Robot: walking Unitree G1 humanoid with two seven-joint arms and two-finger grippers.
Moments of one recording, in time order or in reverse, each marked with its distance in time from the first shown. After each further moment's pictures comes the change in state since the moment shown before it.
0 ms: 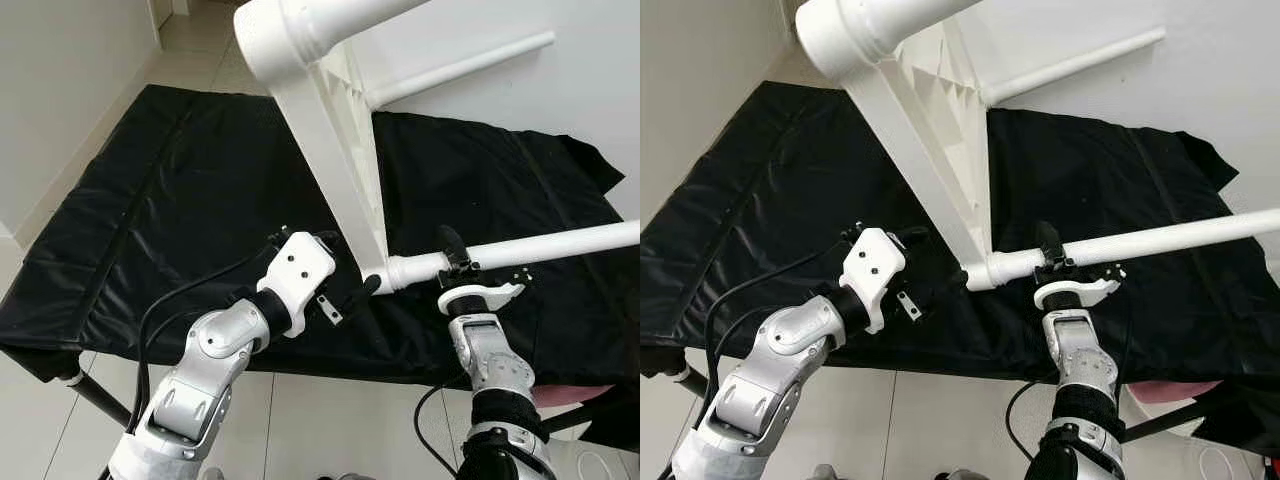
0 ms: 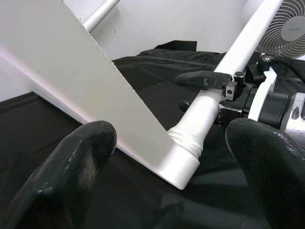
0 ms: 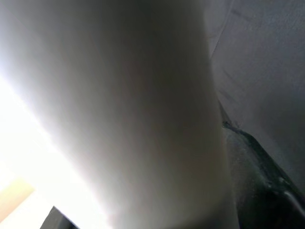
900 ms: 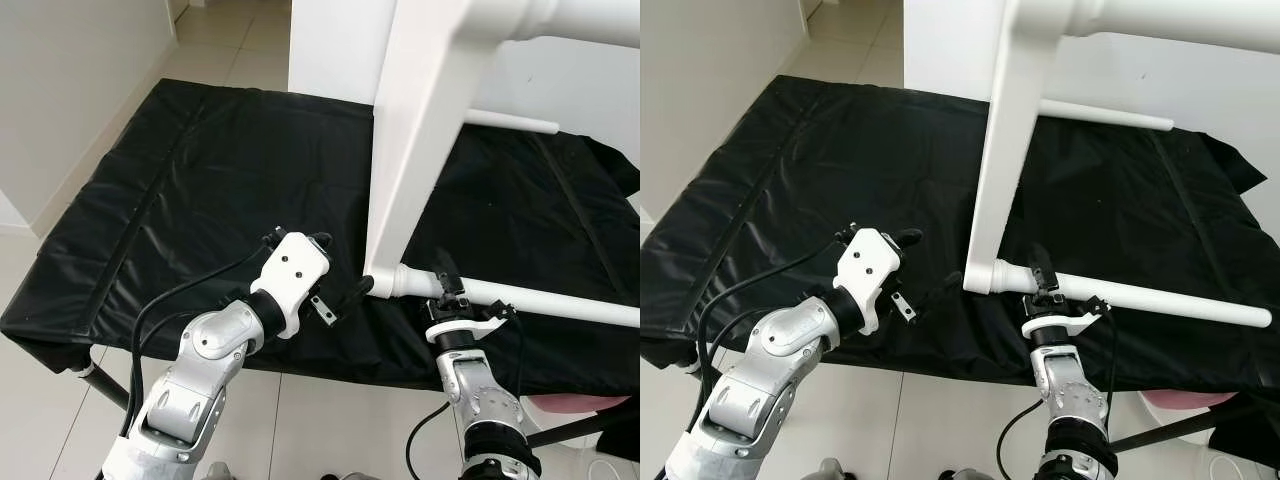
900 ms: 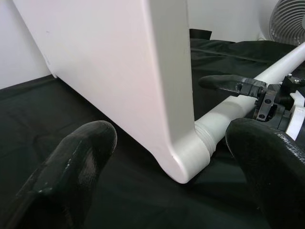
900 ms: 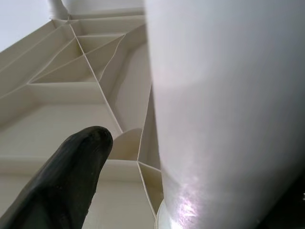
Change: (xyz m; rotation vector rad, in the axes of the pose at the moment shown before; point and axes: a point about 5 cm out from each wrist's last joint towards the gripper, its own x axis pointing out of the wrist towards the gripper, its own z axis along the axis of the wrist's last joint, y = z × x) left arm -0.004 0.002 -0.002 -0.008 0.029 0.012; right arm -0.035 -0.020 -0.006 0.073 0.024 0.129
